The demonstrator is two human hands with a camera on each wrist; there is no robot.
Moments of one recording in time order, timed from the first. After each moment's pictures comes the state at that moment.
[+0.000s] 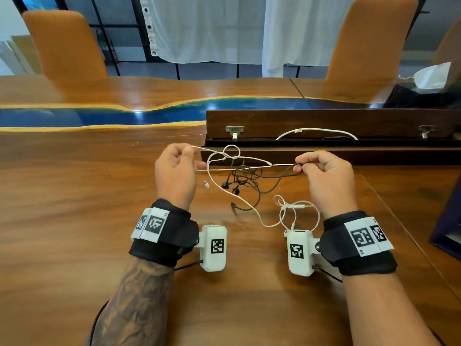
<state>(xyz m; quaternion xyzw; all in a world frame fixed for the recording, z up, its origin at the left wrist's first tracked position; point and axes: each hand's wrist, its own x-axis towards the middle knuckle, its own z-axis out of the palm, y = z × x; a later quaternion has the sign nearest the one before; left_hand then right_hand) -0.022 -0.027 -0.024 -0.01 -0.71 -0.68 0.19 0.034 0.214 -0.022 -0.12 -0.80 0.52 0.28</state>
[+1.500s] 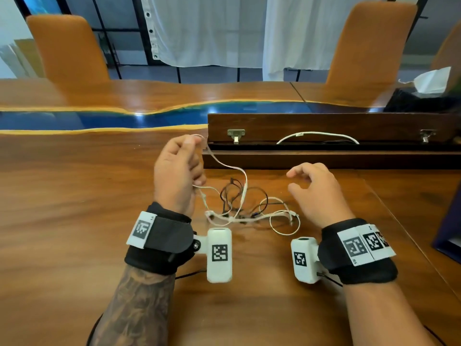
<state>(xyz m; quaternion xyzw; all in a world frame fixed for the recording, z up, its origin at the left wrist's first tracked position) -0.008 -0.027 -0.003 -0.06 -0.54 -0.83 0.09 0.034 0.211 -0.028 -0.08 -0.92 0.35 0.17</state>
